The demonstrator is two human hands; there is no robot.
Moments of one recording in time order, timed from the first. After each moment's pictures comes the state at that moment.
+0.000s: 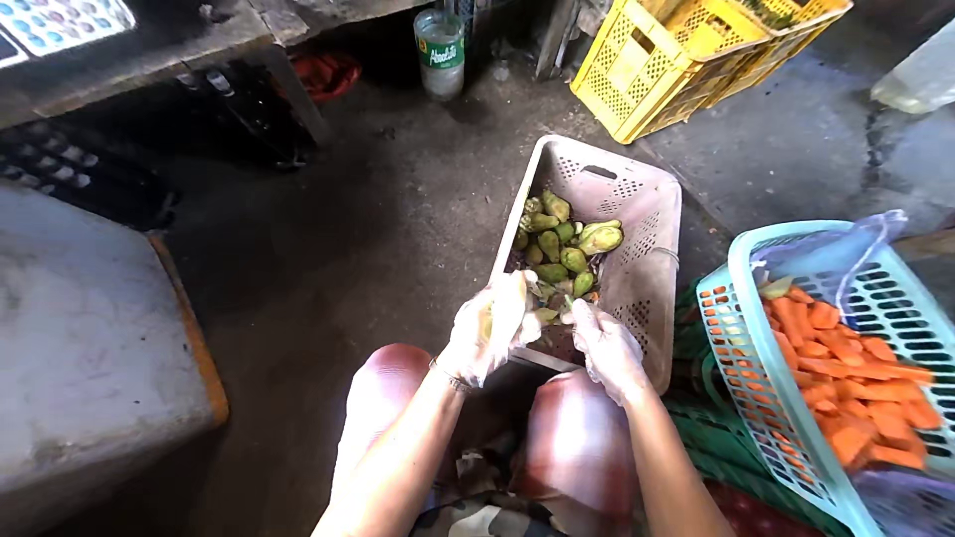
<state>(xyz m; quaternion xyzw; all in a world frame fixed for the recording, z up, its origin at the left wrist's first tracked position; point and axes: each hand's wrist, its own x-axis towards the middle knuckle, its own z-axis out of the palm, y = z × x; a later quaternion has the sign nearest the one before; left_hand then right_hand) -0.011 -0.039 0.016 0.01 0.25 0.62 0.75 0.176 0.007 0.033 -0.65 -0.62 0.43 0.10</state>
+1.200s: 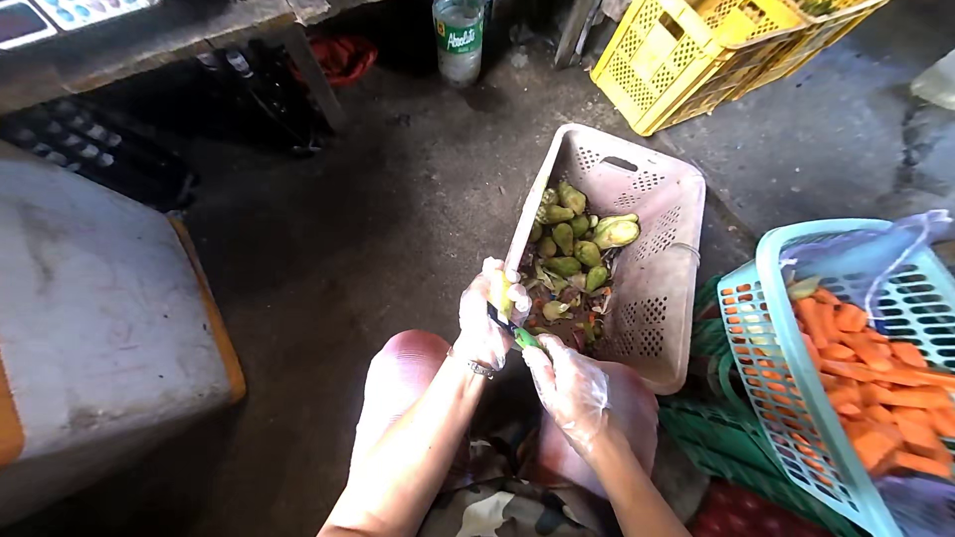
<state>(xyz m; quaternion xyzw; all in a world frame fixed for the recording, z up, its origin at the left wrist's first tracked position) -0.015 -0.037 0.004 -0.14 0.27 0.70 0.64 0.126 -0.077 0.039 -0.54 -0.79 0.26 0.13</state>
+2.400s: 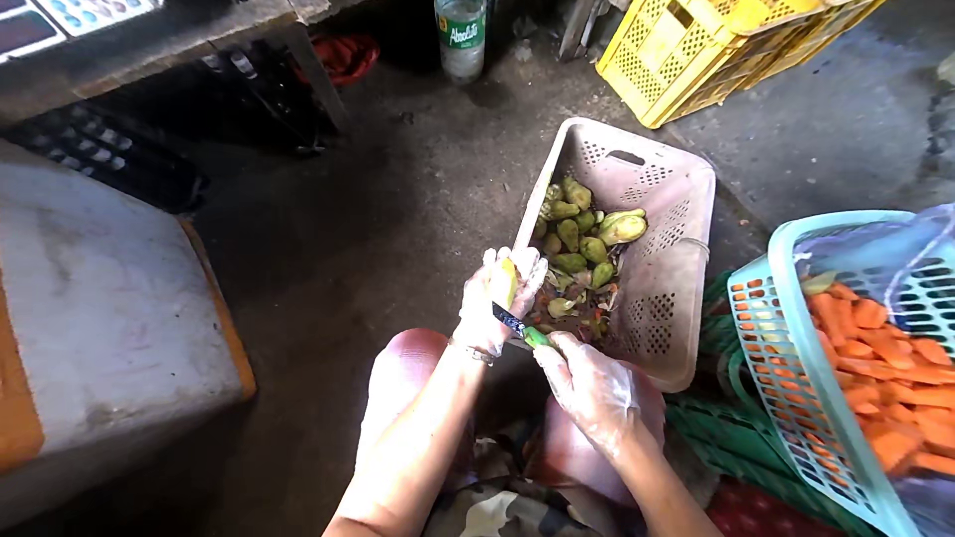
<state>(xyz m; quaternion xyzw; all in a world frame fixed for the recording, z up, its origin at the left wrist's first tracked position) -0.019 -0.025 0.001 -0.18 0.21 0.71 0.65 0.137 -0.068 0.057 -0.52 -0.82 0.23 0.07</state>
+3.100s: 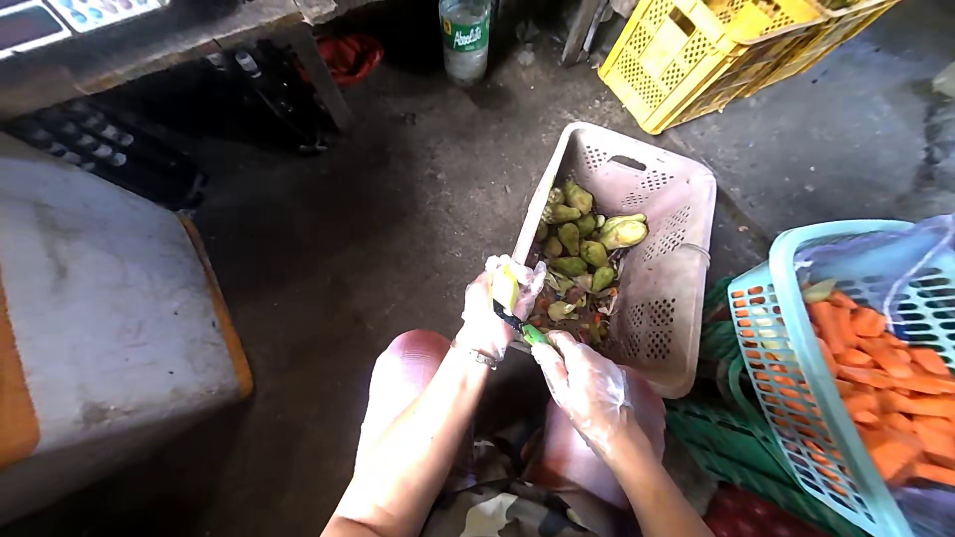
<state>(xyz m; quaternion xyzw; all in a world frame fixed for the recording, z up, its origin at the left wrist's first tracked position) -0.019 -0.025 0.002 -0.19 0.21 0.72 0.63 0.128 -0.063 0.057 -0.54 -0.80 0.27 0.04</state>
